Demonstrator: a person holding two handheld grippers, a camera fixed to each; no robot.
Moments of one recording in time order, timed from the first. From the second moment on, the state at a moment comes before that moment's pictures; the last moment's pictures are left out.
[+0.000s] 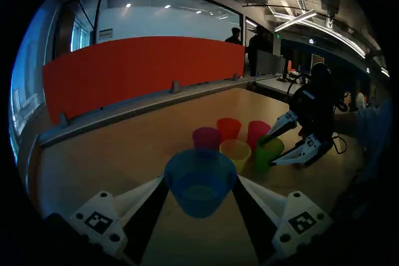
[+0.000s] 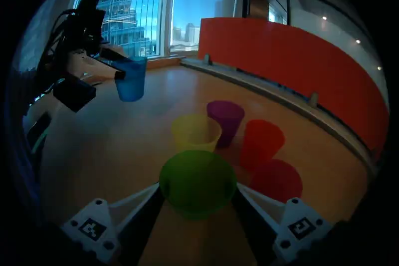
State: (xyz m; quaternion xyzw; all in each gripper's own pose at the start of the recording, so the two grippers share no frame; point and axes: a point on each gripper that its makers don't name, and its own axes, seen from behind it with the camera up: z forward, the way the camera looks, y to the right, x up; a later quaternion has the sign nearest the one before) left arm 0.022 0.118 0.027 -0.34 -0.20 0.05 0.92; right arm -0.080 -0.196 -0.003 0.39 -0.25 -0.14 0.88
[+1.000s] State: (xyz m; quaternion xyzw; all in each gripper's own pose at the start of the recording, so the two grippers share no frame) left arm 0.076 0.121 0.011 -0.33 -0.11 0.01 0.94; right arm 0.013 -0.215 -0.008 0.39 -0.14 -0.08 0.90
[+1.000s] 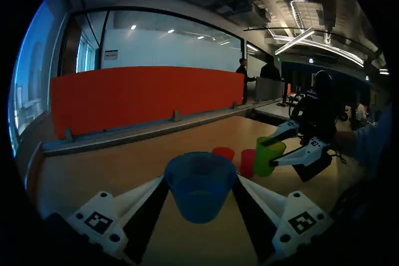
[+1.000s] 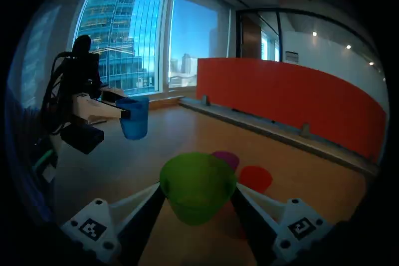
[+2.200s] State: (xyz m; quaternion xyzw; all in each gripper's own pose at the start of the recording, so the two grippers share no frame) left arm 0.113 0.129 -0.003 -0.35 -0.05 0.03 0.94; right arm 0.080 -0.231 -0.016 0.41 -0.06 -0.07 0.91
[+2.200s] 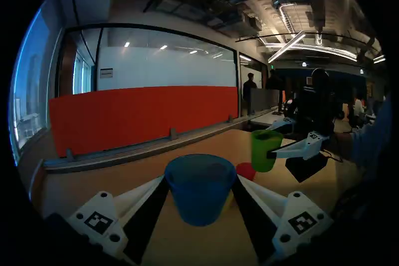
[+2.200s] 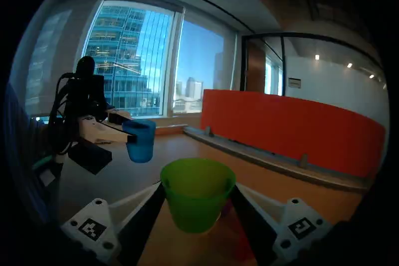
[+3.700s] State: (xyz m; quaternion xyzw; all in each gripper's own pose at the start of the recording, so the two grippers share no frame) left arm 0.174 0.145 -0.015 -0.31 0.04 0.23 0.92; right arm 0.078 -0.293 -0.041 0.47 -0.04 -0.08 0.88
